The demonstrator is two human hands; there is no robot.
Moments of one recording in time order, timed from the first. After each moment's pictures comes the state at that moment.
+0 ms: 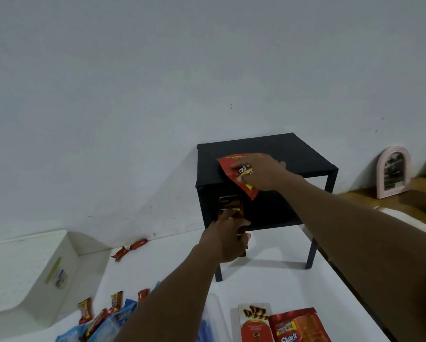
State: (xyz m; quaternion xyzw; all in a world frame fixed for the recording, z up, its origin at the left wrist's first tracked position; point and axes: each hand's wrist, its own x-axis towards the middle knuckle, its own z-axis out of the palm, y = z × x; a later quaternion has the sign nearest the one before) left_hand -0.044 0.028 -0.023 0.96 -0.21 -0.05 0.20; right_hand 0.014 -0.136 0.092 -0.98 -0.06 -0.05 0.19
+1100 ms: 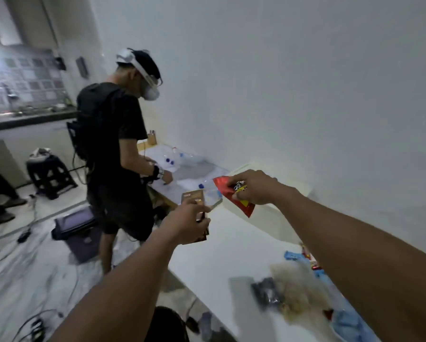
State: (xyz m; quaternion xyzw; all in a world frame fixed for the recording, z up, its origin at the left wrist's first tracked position) left_hand -0.470 0.639 -0.007 0.93 0.29 0.11 0.17; right_hand -0.290 0.504 0.088 -0.84 -0.51 0.12 0.15
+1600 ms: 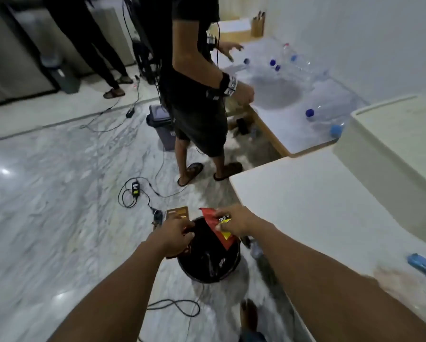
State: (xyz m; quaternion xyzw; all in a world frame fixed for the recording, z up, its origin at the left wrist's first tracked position) left_hand -0.673 0.708 -0.220 0.76 0.57 -0.09 0.30; right_hand -0.442 0.686 -0.201 -0.65 -0.61 0.46 0.05
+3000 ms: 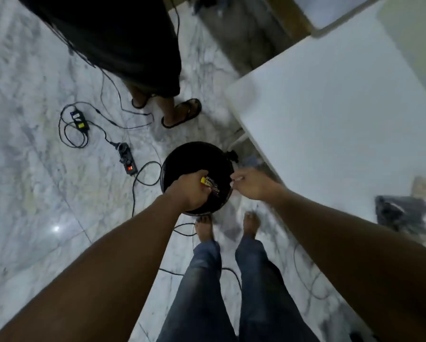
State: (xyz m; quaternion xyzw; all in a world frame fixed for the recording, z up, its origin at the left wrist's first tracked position) left_hand -0.633 0.771 -0.378 0.74 0.46 -0.23 0.42; right_hand -0.443 0.690 -0.382 -0.74 -0.39 0.55 0.04
